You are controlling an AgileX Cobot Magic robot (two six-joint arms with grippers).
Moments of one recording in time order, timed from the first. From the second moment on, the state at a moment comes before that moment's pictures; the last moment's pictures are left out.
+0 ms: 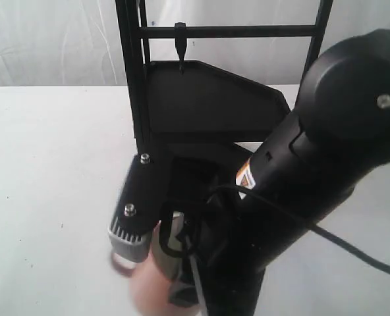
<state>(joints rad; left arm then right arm) 0.18 0.00 0.02 -0.15 0.37 0.11 0.92 1.37 -1.03 0.43 0.95 -0.75</state>
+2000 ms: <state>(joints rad) 0.18 0.00 0.02 -0.15 0.37 0.11 0.90 1.62 -1.11 0.04 0.81 -0.50</state>
